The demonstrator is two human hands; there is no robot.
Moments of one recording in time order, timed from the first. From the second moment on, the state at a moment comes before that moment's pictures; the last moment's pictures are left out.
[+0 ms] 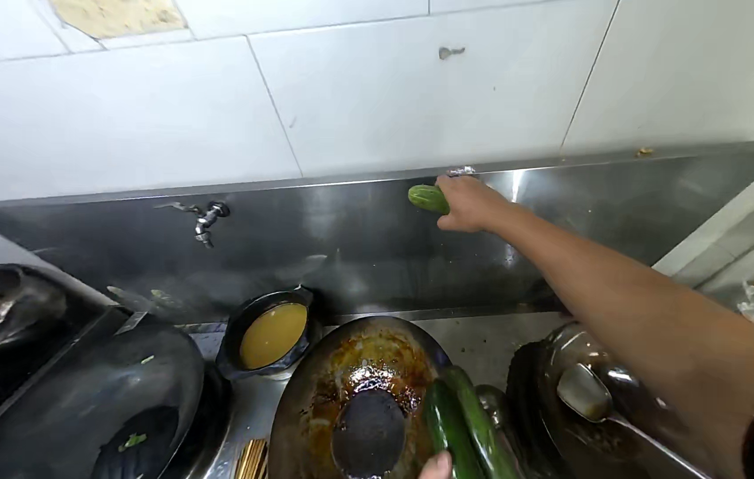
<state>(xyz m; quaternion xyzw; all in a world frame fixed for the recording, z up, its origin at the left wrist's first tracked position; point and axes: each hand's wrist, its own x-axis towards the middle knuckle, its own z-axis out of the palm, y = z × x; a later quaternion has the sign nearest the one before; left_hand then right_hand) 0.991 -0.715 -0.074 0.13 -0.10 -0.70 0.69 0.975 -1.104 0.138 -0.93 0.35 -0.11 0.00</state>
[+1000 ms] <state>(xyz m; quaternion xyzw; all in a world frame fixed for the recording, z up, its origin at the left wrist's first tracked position) 0.982 -1.055 -0.108 0.27 -0.19 -0.65 0.68 0.875 -1.095 -0.012 -0.75 0.57 -0.16 0.30</state>
